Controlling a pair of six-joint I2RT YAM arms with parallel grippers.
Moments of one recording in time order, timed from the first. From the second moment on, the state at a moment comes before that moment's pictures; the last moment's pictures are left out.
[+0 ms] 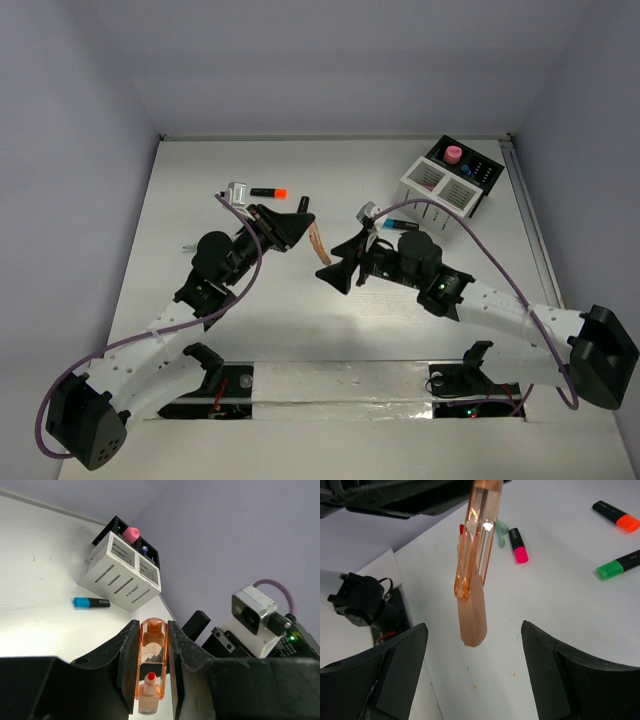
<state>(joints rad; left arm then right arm) -0.60 0.85 0.55 0.44 0.13 -0.84 0.89 1.13 0.66 0.37 -0.26 0.33</state>
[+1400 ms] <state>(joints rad) -0.61 0.84 0.46 0.54 0.03 -0.90 0.98 1.23 0.74 0.30 0.05 0.36</state>
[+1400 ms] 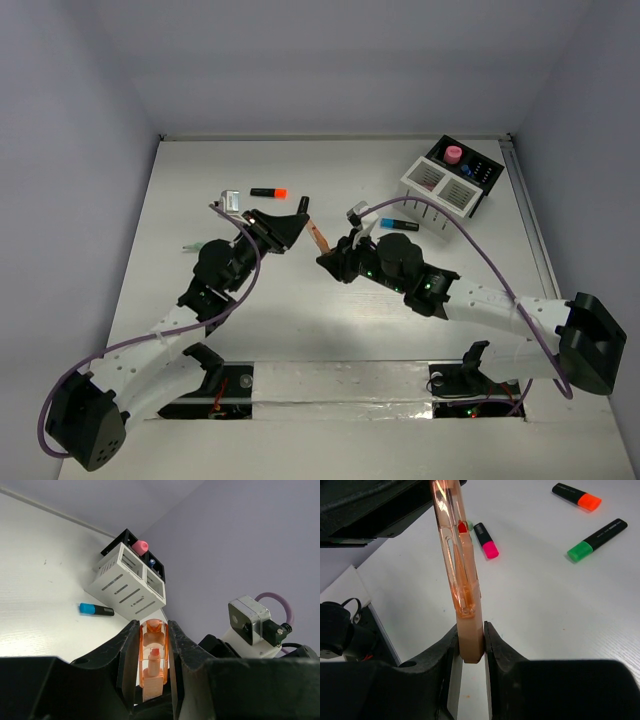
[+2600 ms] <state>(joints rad) -0.65 0.91 0.51 0.47 0.11 -0.86 0.98 1.22 0.79 0.19 0.04 0.28</state>
